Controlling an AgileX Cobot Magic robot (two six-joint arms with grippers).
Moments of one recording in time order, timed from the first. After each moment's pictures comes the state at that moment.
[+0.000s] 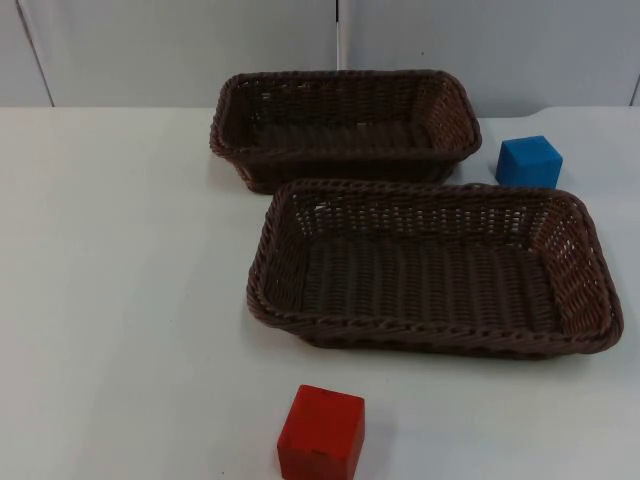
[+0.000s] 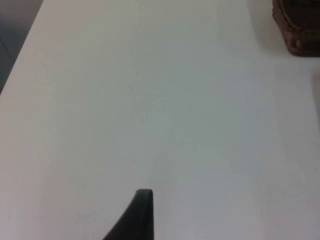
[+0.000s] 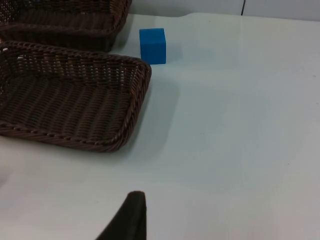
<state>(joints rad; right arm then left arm) 0.07 0.00 -0.52 0.03 1.08 -0.08 0.07 0.29 -0.53 -0.05 0.91 0.03</state>
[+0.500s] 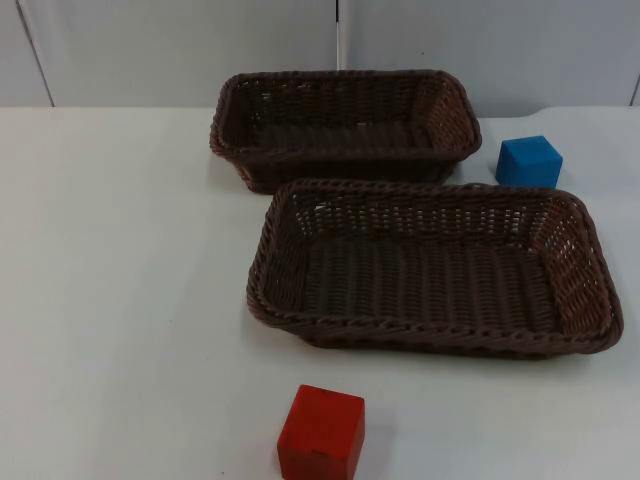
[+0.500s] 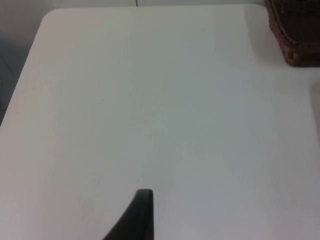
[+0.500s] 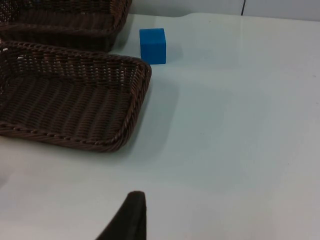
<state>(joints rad) 0.07 0.00 -0.52 0.03 1.08 -0.08 0.07 0.43 -0.64 -0.06 0.90 0.08</state>
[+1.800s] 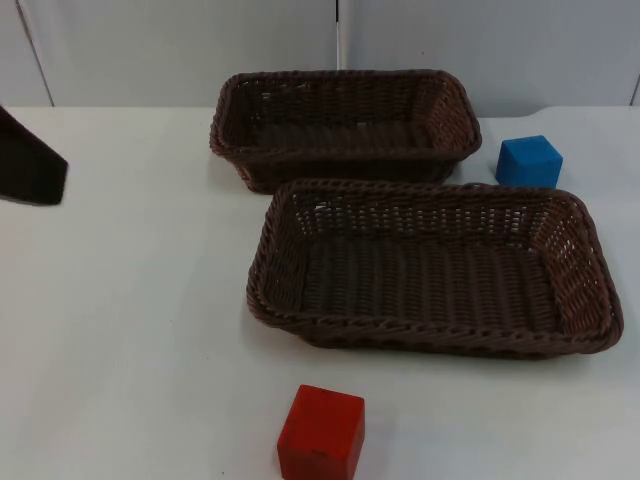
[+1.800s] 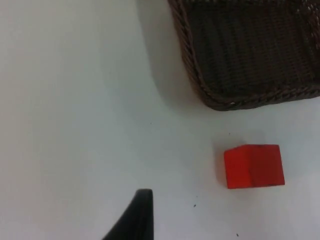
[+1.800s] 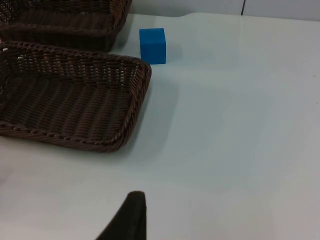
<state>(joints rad) 0.07 0.00 -0.52 0.03 1.08 -0.08 0.02 1.00 -0.68 -0.68 0.90 0.56</state>
